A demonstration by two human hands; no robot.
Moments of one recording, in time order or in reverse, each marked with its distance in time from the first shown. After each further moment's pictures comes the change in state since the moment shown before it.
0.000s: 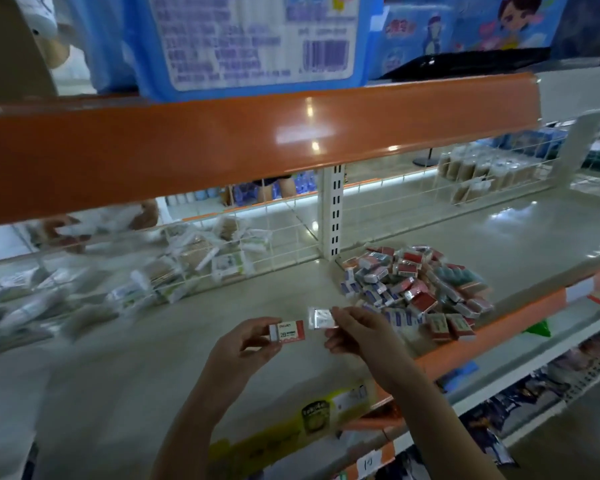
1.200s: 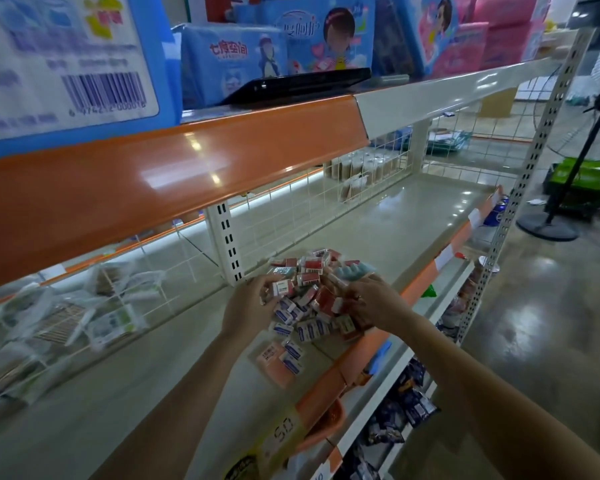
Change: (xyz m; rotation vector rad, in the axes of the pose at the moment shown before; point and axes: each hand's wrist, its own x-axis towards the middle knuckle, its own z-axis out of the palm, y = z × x) left_hand 0.161 0.022 0.145 0.525 -0.146 0.448; right_hand 0.024 -0.034 -0.174 -1.466 0.308 -0.186
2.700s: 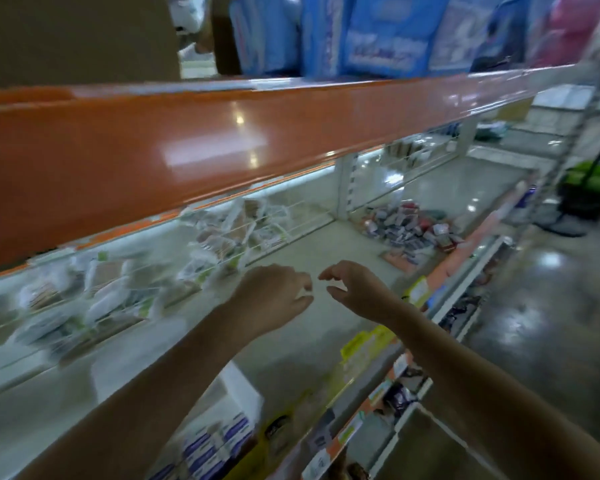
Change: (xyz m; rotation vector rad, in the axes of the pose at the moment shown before) left_hand -0.248 -0.074 -0.284 0.522 -0.370 0.320; right_hand -0.109 -0.362 0.071 0.193 0.002 -0.064
